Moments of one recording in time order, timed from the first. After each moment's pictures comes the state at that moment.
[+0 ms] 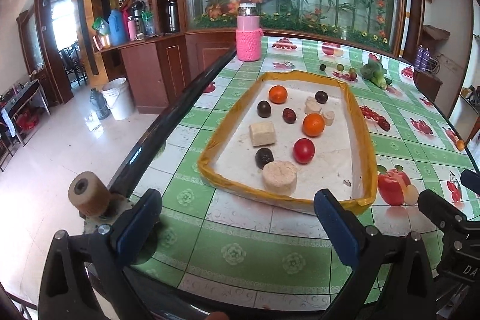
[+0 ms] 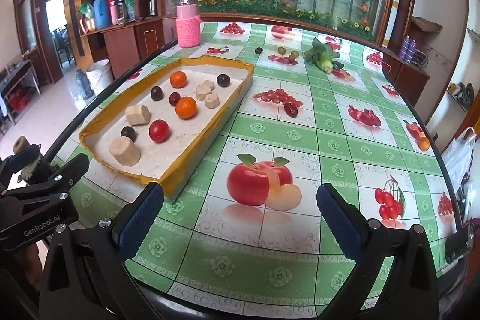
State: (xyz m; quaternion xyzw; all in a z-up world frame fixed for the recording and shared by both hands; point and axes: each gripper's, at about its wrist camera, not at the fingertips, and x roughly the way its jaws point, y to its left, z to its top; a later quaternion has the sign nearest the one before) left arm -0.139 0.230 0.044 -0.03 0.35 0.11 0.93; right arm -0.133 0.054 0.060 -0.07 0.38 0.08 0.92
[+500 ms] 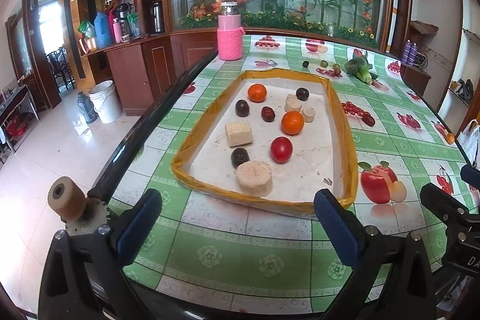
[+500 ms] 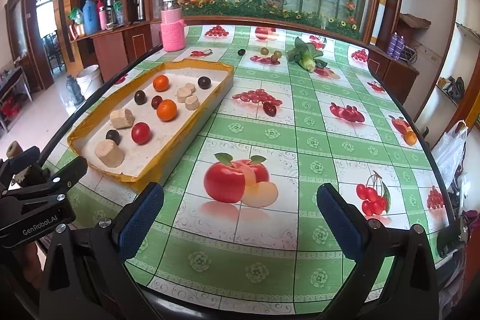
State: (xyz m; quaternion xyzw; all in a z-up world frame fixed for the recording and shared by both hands) left arm -0.133 0.211 0.043 -0.02 0.35 0.07 0.93; right arm -0.134 0.033 0.063 -0.07 0.37 0.06 0.92
